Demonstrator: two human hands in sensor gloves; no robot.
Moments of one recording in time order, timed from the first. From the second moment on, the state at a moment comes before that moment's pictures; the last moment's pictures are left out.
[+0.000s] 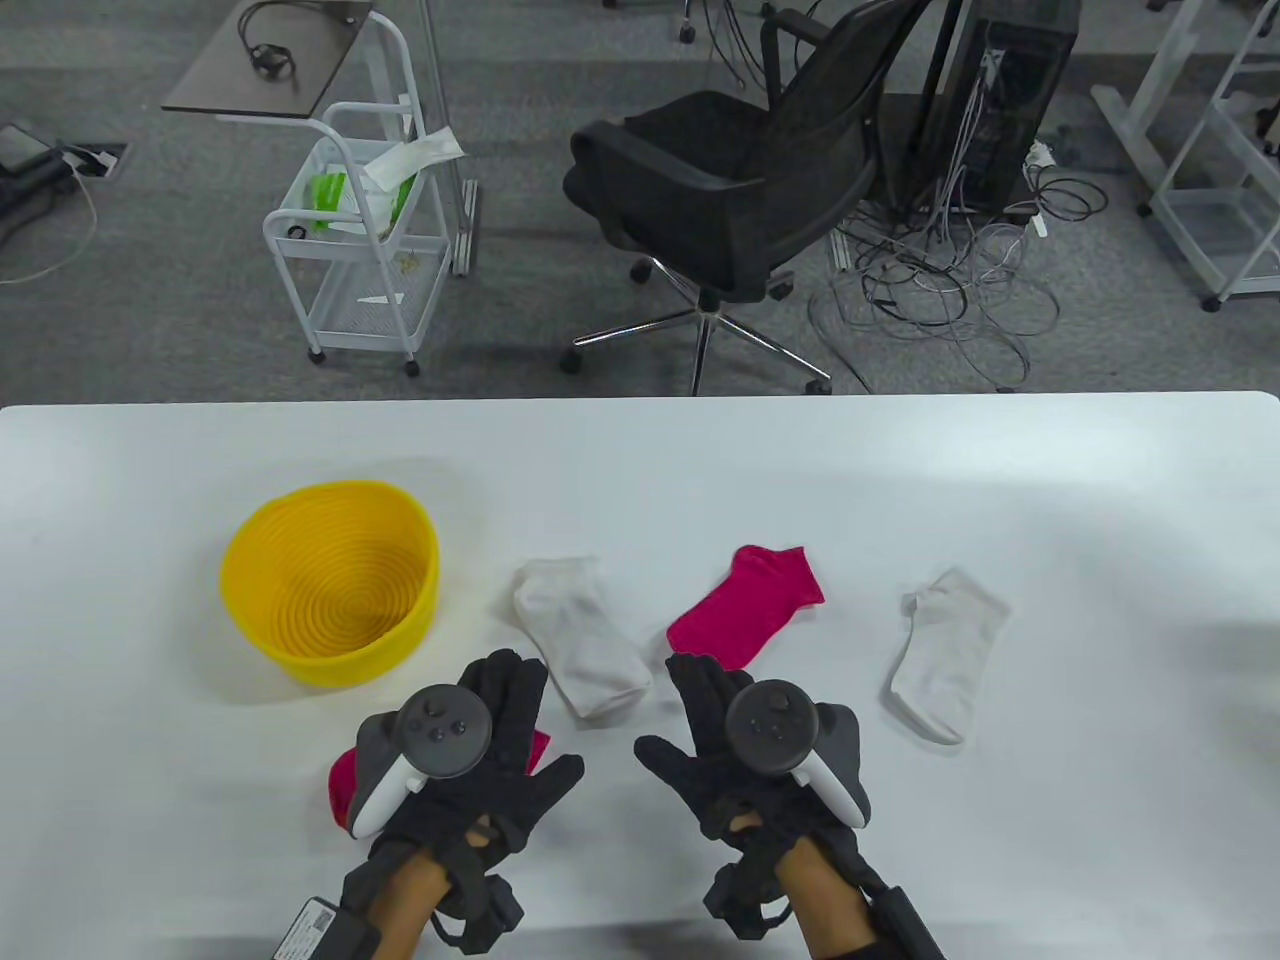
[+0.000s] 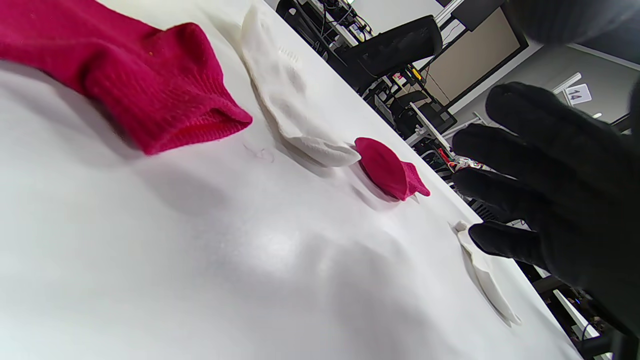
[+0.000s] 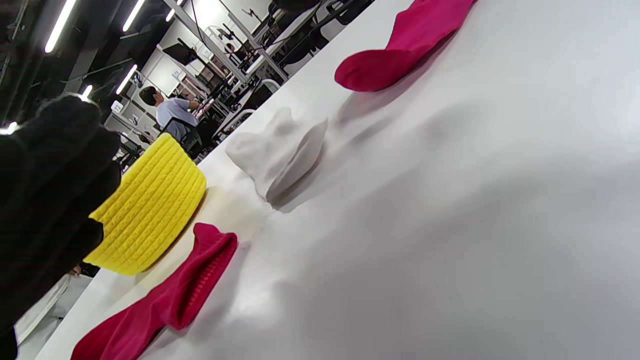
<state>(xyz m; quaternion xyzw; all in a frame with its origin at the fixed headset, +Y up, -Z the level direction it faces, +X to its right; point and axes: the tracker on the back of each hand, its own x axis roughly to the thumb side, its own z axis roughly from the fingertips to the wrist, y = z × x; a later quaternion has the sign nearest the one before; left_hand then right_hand) -0.183 -0.736 -0.252 -0.19 -0.08 0.35 0.91 0.090 -0.730 -0.261 0.08 0.15 0.92 0.34</state>
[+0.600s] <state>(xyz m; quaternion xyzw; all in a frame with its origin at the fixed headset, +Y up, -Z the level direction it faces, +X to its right) -0.178 -0.726 -0.251 -0.19 -0.10 0.37 0.90 0.187 -0.682 -0.353 -0.17 0.05 0.93 0.31</state>
